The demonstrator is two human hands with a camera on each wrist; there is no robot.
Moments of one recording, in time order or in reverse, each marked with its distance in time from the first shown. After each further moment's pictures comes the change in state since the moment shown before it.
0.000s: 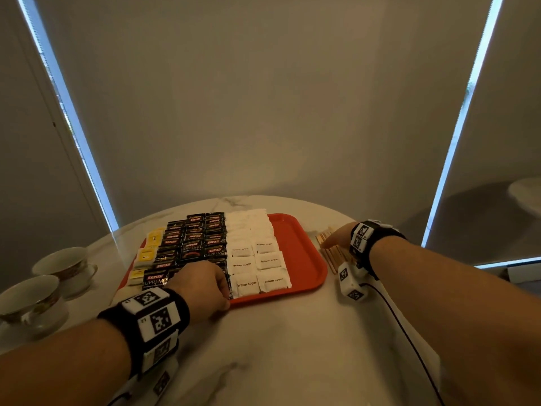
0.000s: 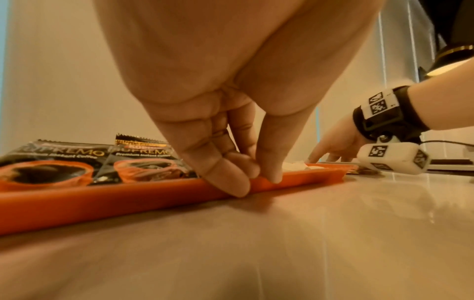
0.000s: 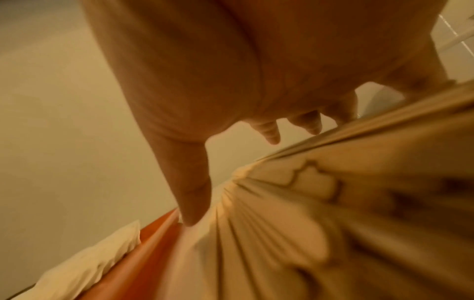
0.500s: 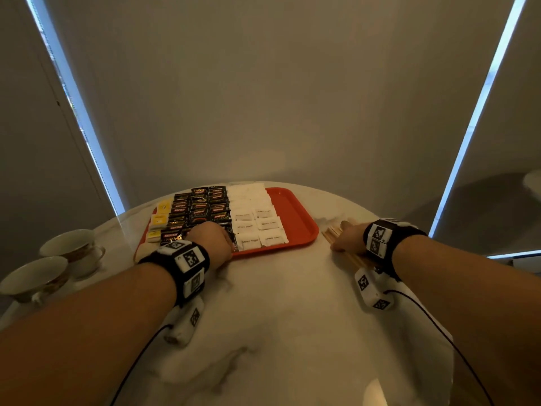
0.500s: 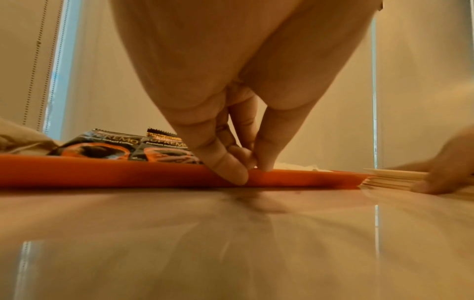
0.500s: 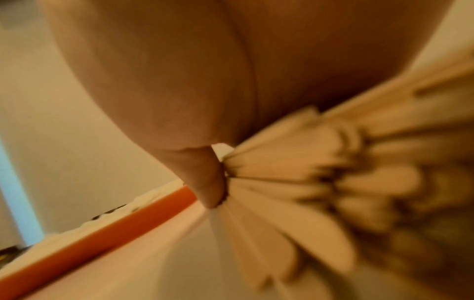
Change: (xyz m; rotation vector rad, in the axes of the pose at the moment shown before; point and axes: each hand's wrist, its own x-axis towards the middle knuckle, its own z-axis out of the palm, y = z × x) left_hand 0.074 -0.006 -0.008 -0.006 0.141 -0.093; right_hand 0.000 0.001 0.024 -0.422 0.053 -0.029
